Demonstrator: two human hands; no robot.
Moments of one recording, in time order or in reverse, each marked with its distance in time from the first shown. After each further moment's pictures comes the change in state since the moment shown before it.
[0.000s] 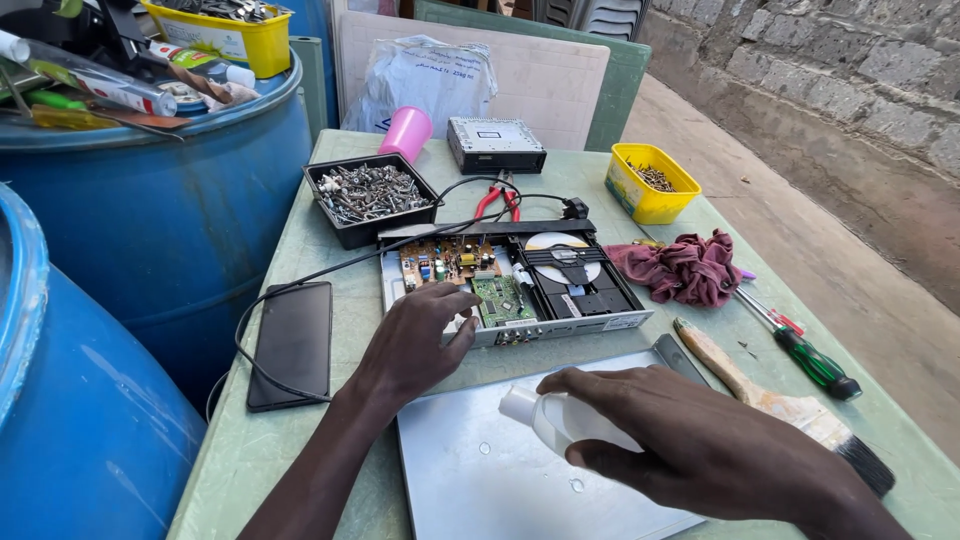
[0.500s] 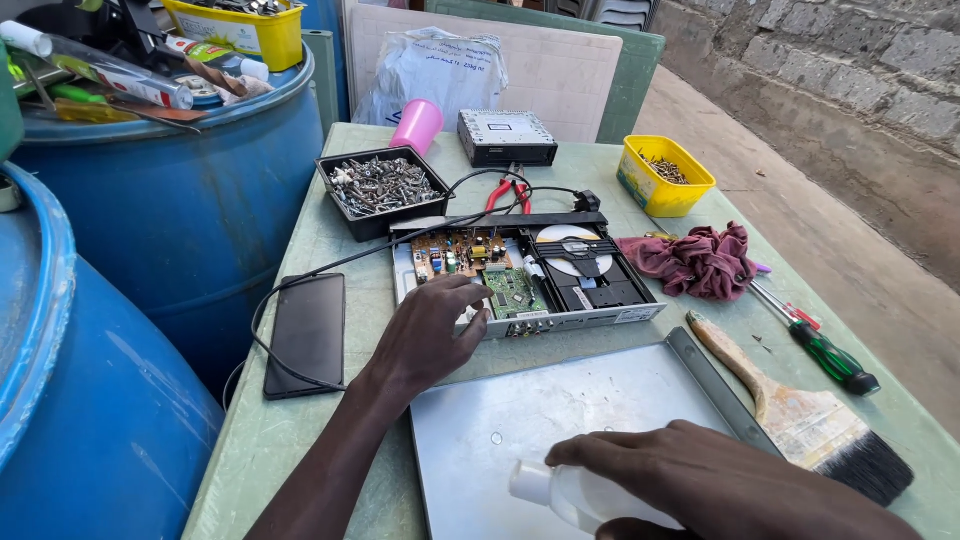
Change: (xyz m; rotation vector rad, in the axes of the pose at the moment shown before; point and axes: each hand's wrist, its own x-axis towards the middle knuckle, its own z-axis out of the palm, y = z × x) left_hand -0.001 -0.003 0.002 -0.004 0.017 0.051; right_hand -0.008 -0.013 0.009 0.067 -0.343 -0.095
